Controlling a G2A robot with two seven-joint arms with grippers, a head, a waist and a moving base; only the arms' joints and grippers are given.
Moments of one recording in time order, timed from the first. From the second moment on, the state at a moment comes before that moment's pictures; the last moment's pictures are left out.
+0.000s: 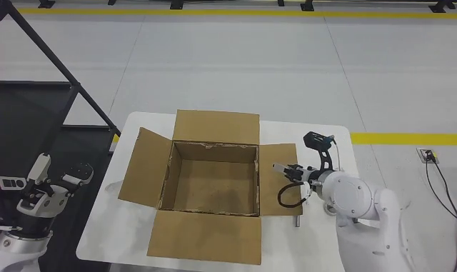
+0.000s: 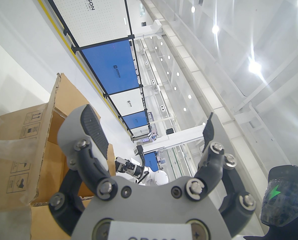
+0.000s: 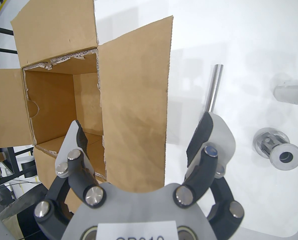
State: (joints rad) left arm 1.57 -1.19 -2.07 -2.00 -0.55 -0.12 -0.56; right arm -1.00 -1.50 1.51 -1.83 -1.09 0.27 1.30
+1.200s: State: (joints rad) left arm 1.57 -1.19 -2.07 -2.00 -0.55 -0.12 -0.56; right arm -0.98 -1.48 1.35 -1.84 -1.06 0.29 1.31
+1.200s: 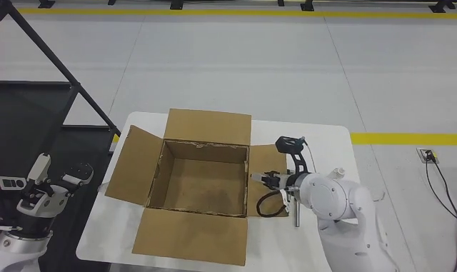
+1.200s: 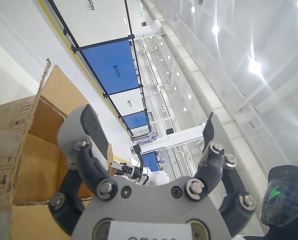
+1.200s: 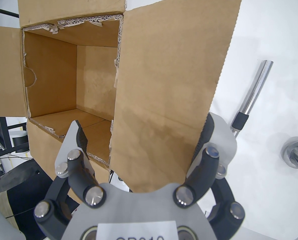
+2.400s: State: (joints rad) left arm 1.57 -1.19 -2.07 -2.00 -0.55 -0.12 -0.56; right arm -1.01 -1.46 1.31 -1.78 -1.19 0.35 1.38
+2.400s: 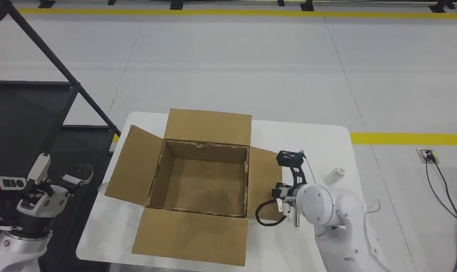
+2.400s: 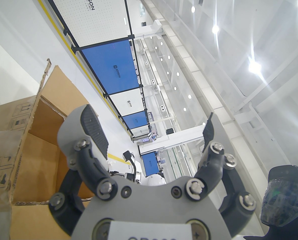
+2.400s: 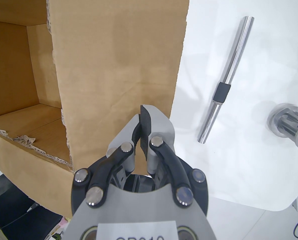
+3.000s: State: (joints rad) left arm 1.57 -1.19 -2.07 -2.00 -0.55 -0.12 -0.56; right arm -1.00 -1.46 1.30 -1.63 -1.07 0.32 1.29
